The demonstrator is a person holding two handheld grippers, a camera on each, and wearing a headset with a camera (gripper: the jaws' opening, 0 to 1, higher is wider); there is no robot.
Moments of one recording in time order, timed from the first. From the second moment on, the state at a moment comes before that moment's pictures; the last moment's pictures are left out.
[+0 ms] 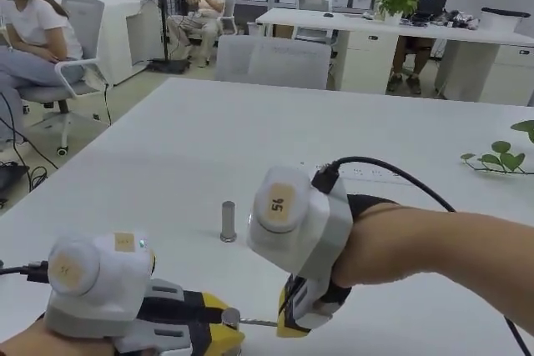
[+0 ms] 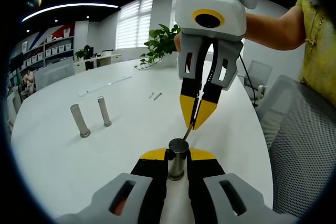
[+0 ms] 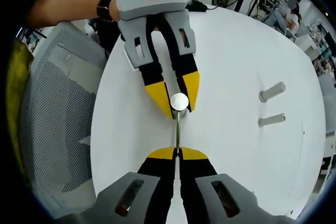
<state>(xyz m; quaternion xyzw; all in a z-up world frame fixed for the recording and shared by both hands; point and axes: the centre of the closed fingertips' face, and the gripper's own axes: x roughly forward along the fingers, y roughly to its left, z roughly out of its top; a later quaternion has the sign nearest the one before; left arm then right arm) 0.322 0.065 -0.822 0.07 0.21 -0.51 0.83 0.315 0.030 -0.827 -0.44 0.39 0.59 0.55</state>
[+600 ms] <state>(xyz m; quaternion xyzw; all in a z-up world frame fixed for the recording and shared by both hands) 0.322 0.065 -0.822 0.07 0.21 -0.51 0.83 0.314 0.037 -0.826 -0.45 0.39 0.60 0.54</state>
